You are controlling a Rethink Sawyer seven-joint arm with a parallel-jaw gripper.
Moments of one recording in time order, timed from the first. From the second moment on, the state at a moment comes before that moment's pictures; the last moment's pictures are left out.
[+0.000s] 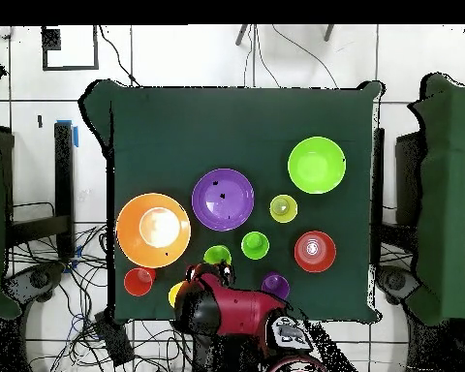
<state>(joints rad) -0.22 -0.65 -0.01 2.23 -0.14 -0.14 1.59</state>
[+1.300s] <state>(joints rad) -0.20 -0.63 -0.01 2.24 -0.14 -0.15 1.60</state>
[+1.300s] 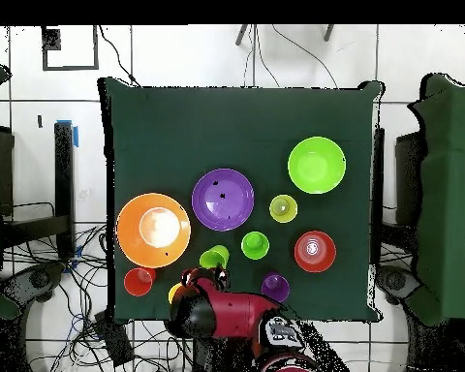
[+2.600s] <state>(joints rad) -0.26 -0.81 0.01 2.26 -0.14 -0.02 1.61</state>
